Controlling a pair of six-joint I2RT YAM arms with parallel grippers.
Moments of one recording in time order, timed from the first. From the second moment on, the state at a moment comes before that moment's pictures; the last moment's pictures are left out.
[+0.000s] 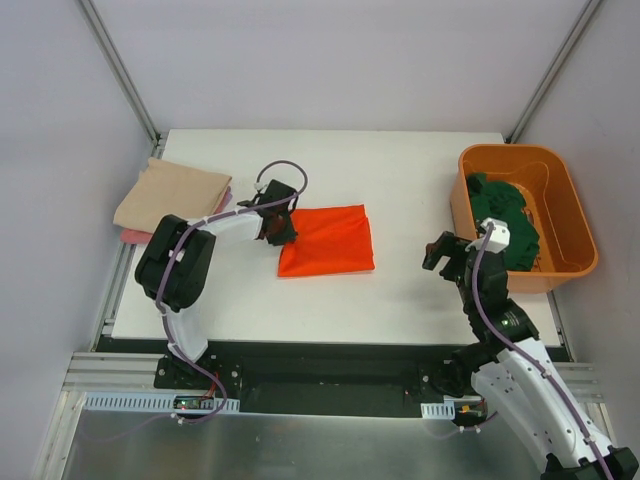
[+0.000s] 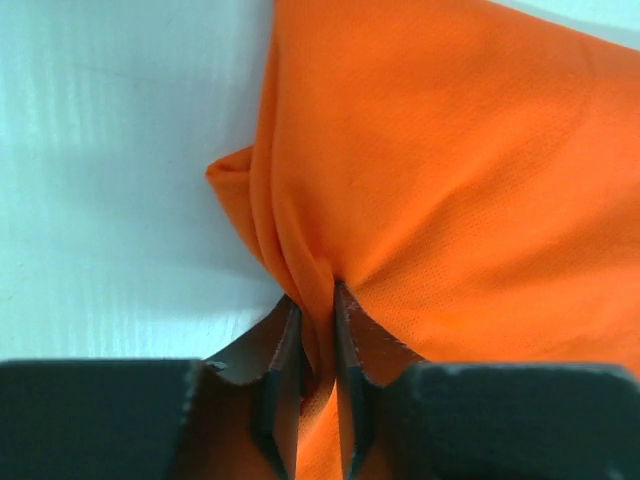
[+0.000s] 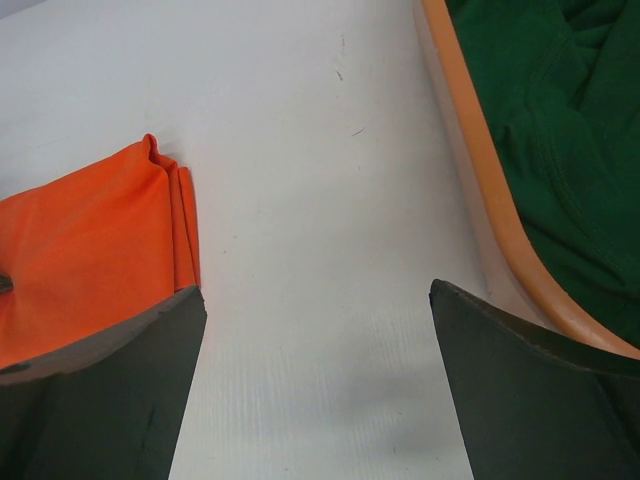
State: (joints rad) left arm -0.48 1.82 1.09 -0.34 -0.09 -0.72; right arm 0.39 0.52 0.48 -0.34 0.35 0.42
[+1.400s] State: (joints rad) left arm -0.23 1.41 1.17 -0.33 -0.35 0.60; right arm 0.39 0.54 0.48 -0.40 0.45 0.32
